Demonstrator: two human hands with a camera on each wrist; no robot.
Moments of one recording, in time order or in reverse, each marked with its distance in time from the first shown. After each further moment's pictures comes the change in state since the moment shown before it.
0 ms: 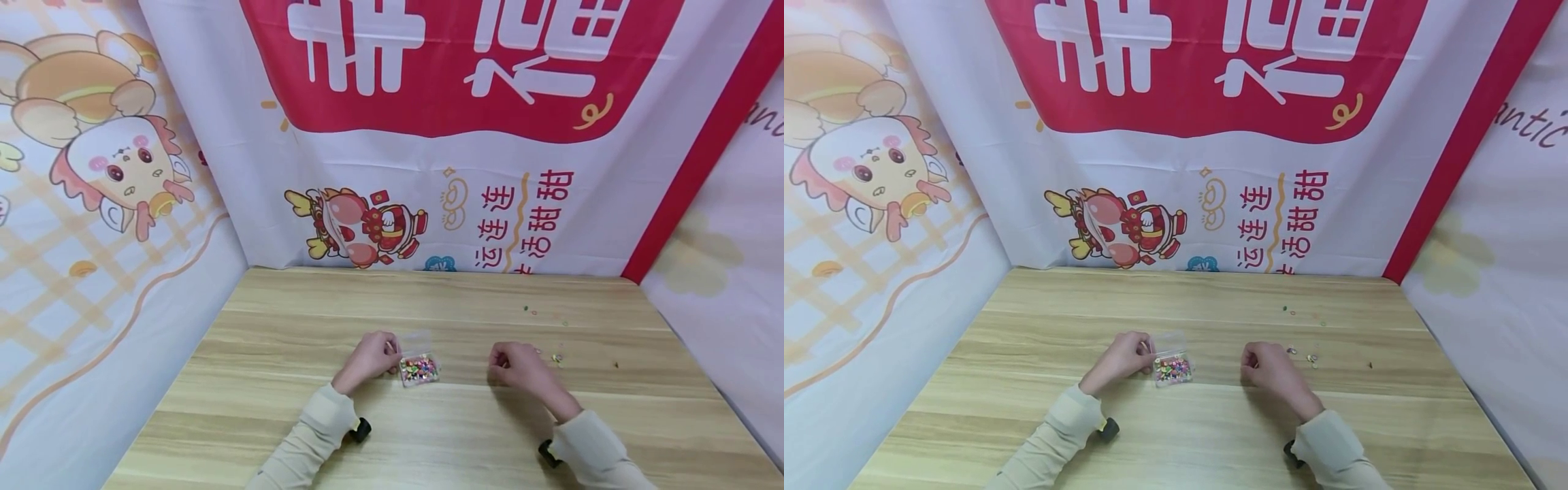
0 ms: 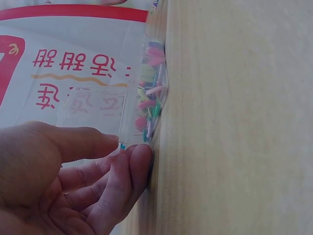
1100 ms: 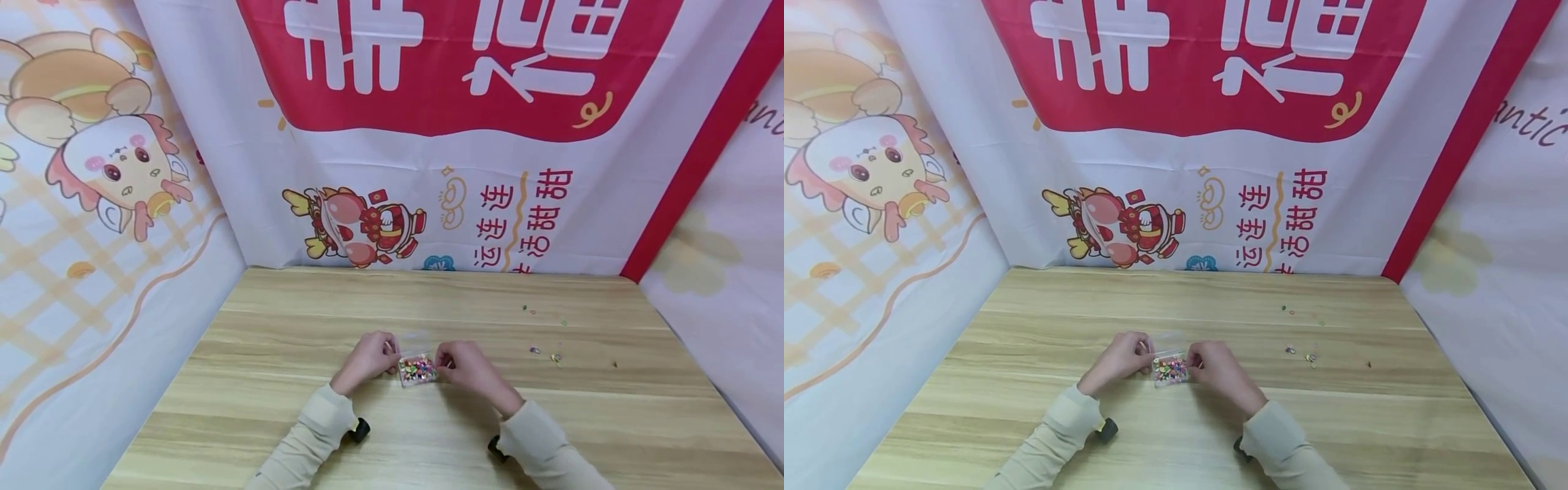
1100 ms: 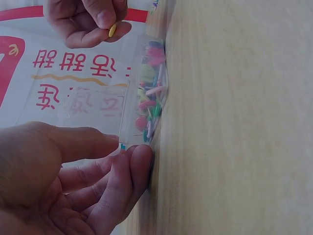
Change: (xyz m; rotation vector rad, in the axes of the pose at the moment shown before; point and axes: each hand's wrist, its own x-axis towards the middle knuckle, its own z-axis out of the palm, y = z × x) left_hand -0.001 0.001 0.000 0.007 0.000 0.002; right_hand 0.032 -0.063 0.047 0.129 -0.069 -0.133
